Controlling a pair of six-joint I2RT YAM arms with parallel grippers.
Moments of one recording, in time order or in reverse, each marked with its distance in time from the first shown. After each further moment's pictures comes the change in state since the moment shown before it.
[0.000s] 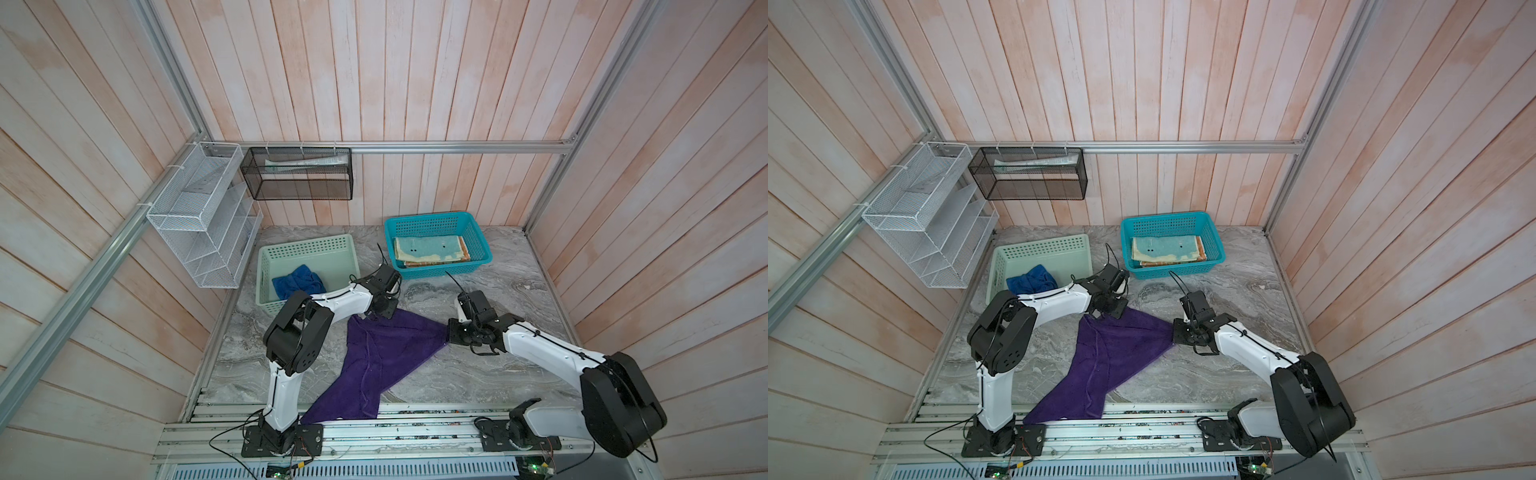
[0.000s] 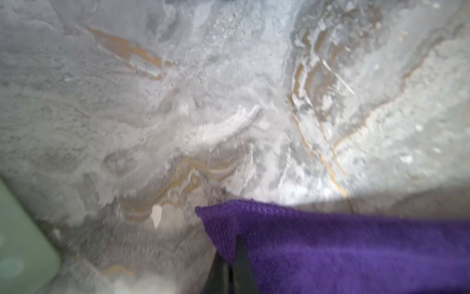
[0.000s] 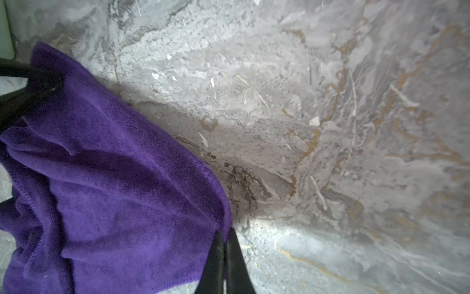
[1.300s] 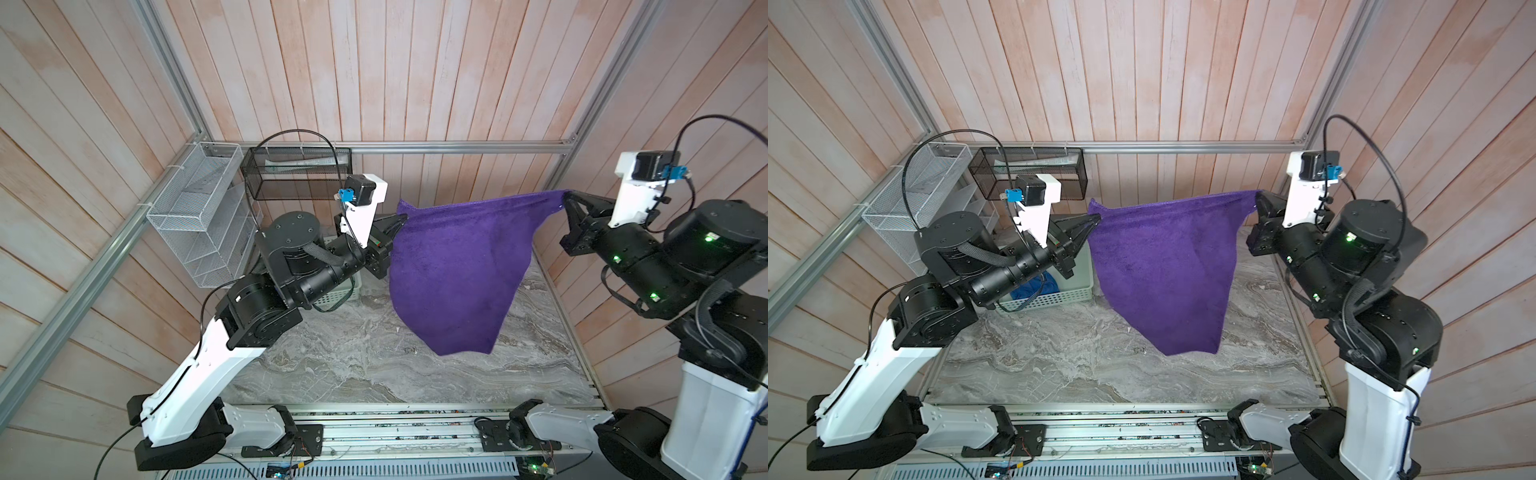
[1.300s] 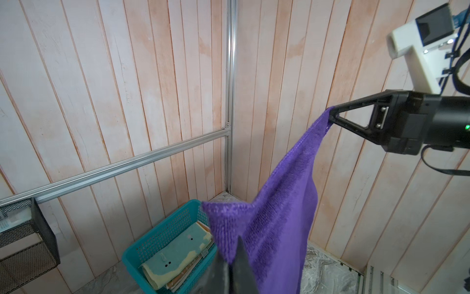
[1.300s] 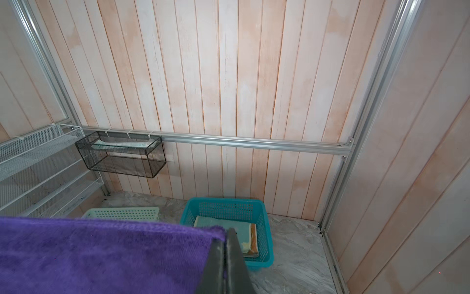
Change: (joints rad) left arm -0.300 -0.679 0.600 -0.133 -0.051 0.117; right arm 0.013 -0.070 1.636 -0.681 0.355 -0.510
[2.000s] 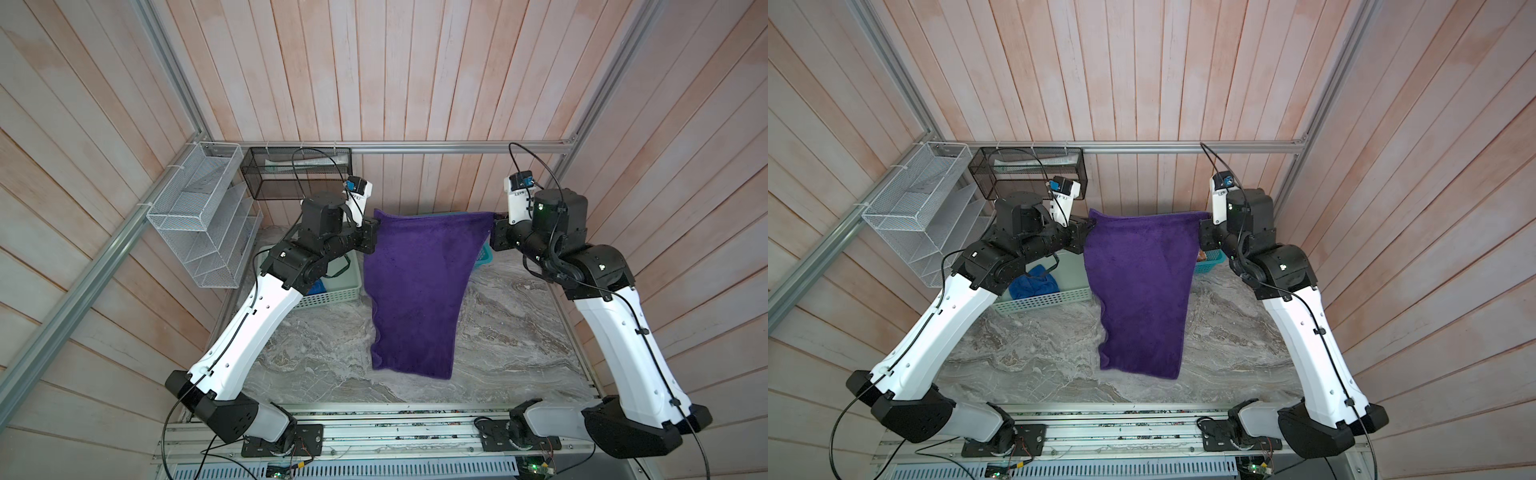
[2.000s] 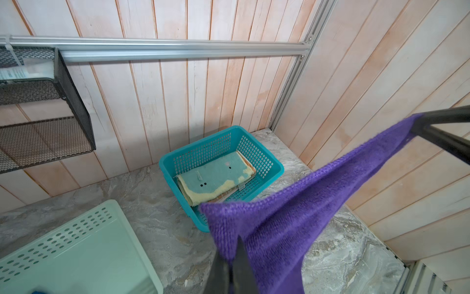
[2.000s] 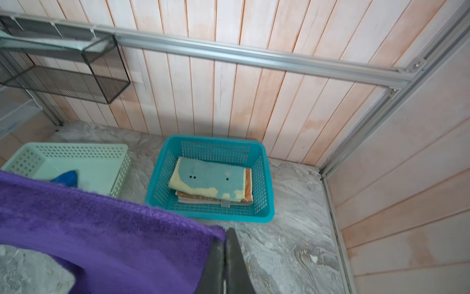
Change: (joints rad) left arm 0.395 0.163 -0.154 -0.051 0.210 -0.145; right arm -0.067 0.071 -0.491 0.240 -0.035 -0.011
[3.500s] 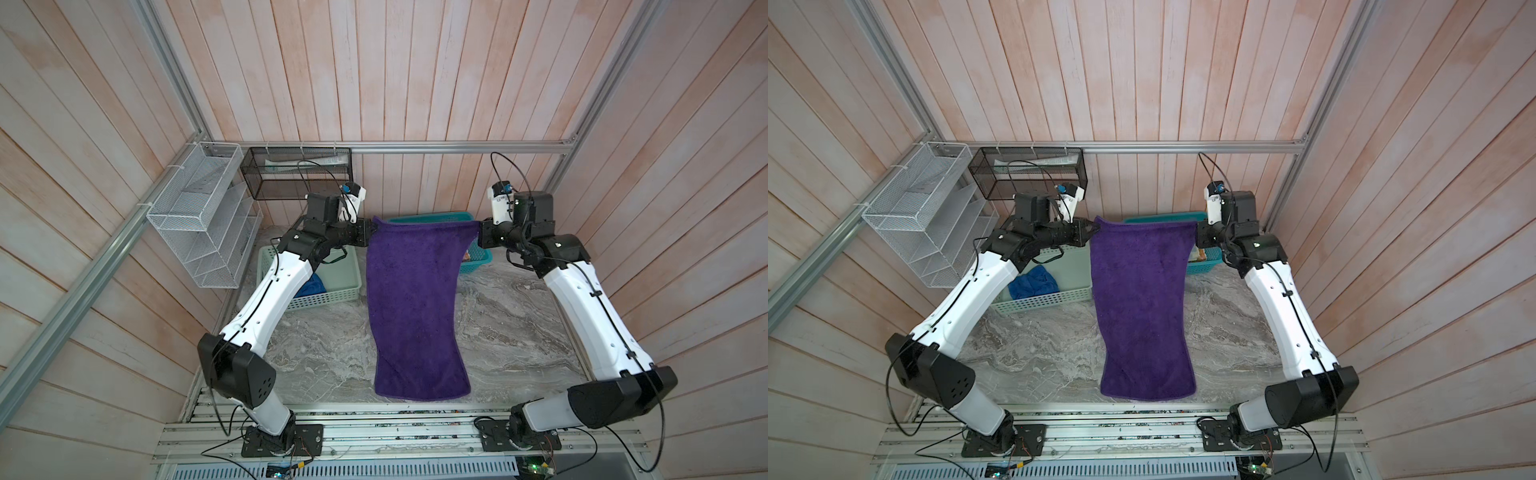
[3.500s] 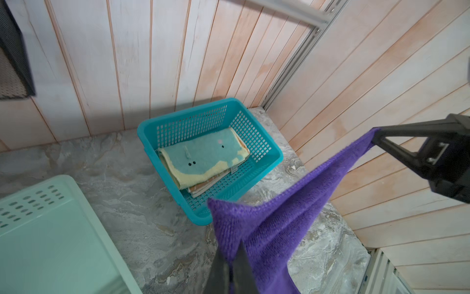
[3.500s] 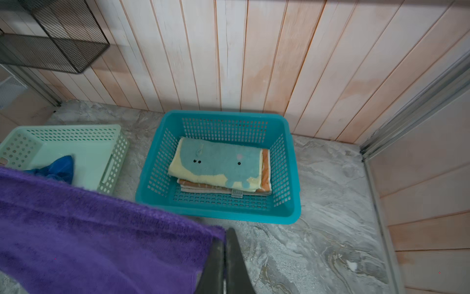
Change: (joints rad) left arm 0.186 0.230 -0.072 0.115 0.309 -0.084; right arm -0.193 0.156 -0.242 0.188 -0.264 0.016
